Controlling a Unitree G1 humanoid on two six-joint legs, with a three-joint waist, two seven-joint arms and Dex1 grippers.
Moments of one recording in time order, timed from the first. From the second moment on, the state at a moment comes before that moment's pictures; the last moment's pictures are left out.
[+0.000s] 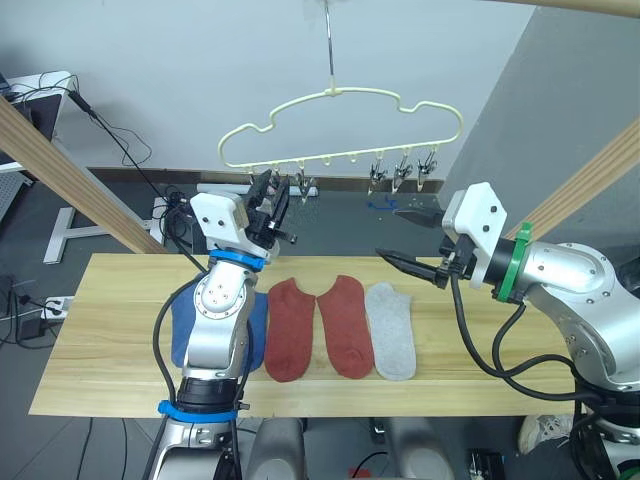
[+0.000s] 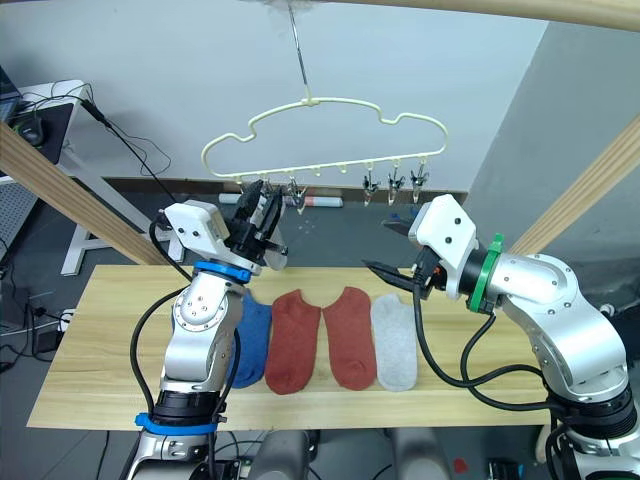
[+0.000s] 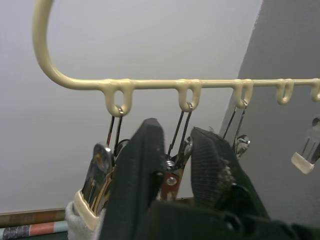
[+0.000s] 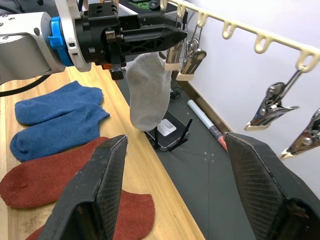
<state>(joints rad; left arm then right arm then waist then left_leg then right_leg) -0.36 0.17 0.03 -0.11 -0.10 -0.04 -0.21 -0.45 -0.65 0.02 -0.65 0.42 0.75 0.70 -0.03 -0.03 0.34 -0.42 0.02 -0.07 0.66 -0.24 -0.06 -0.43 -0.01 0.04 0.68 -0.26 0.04</state>
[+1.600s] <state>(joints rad) -0.33 0.28 0.09 -0.32 -0.27 0.26 -0.32 -0.23 -0.32 0.28 -0.03 -0.05 0.43 0.37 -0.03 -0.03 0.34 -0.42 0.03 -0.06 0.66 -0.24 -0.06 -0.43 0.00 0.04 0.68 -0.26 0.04</state>
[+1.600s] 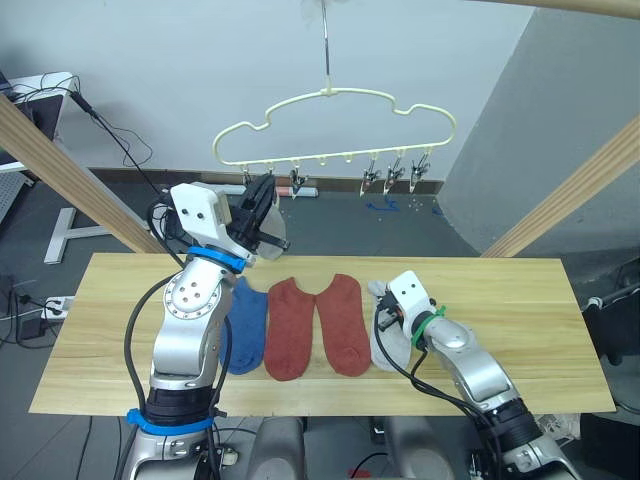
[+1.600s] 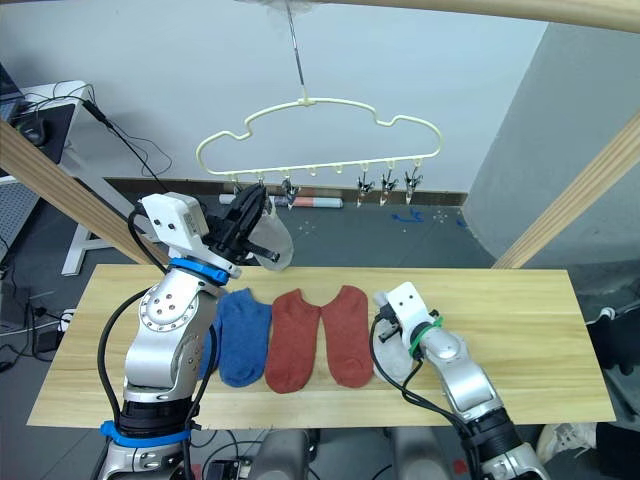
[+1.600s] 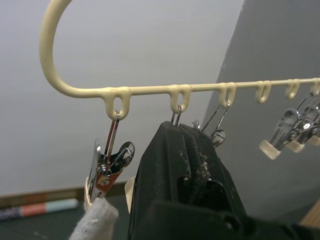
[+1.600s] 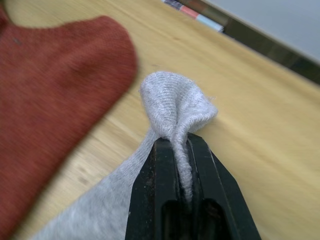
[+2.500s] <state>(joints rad) -0.40 0.33 0.23 -0.40 -0.74 0.71 -0.30 -0.64 -0.22 0.45 -0.05 -0.14 0.18 0.60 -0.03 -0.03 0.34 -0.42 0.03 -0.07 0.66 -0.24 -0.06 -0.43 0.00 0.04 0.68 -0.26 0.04</state>
